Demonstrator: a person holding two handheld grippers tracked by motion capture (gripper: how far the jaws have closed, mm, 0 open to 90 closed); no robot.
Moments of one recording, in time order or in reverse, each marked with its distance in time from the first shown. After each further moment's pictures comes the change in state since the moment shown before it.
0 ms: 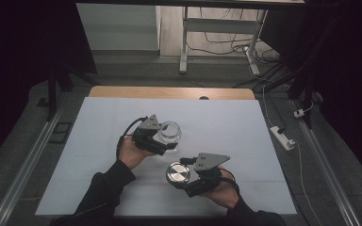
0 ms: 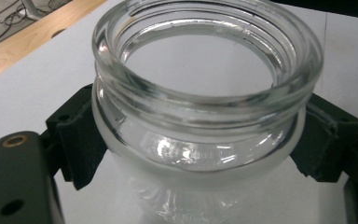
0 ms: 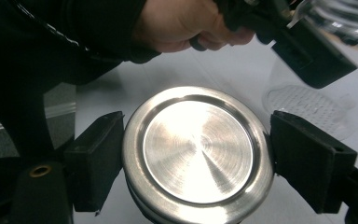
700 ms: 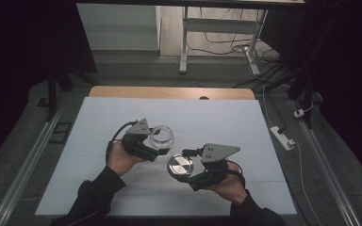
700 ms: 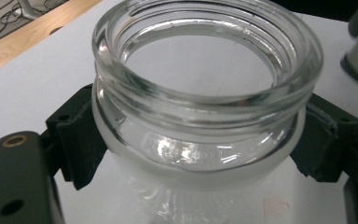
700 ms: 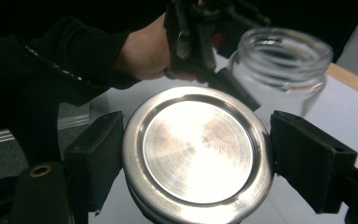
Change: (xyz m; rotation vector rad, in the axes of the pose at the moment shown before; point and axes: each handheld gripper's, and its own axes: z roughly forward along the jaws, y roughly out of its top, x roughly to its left) left arm -0.015 -0.005 -0.037 -0.006 -0.015 -0.003; right arm -0.003 0.038 -0.028 -0.065 0.022 -0.019
